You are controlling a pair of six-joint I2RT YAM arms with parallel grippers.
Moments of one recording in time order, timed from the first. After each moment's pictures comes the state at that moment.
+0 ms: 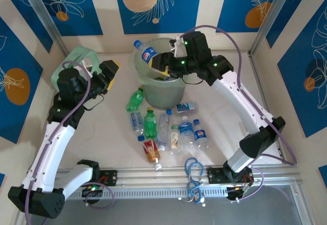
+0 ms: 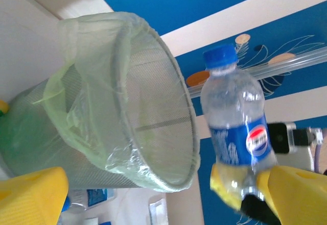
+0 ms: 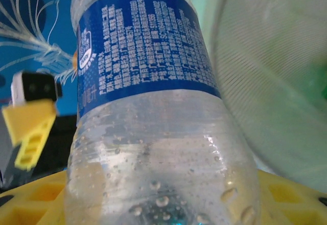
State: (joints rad) left arm -0.18 0.96 1.08 -0.34 0.44 -1.05; right arm 0.57 1.61 1.85 -0.77 -0.52 0.80
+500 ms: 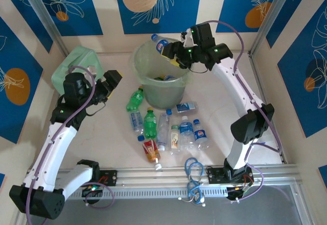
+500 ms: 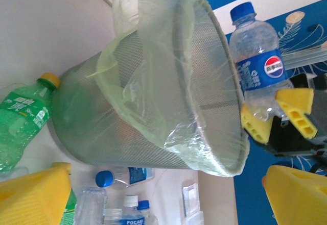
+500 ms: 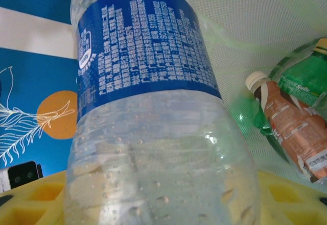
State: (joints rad) left arm -0.18 0.96 1.01 -0.44 0.42 -0.97; right arm 0.41 1.79 1.99 -0.85 -0.53 0.80
